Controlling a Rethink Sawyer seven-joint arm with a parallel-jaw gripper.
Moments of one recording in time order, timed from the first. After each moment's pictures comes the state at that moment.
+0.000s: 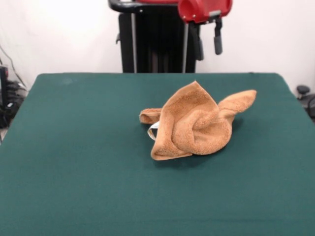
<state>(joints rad) -0.68 -1.03 0.79 2.15 -0.63 0.33 1.56</state>
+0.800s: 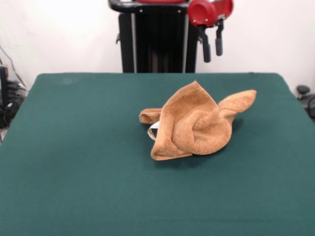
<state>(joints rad) -0.71 -0.99 0.92 2.15 -0.76 0.45 1.51</state>
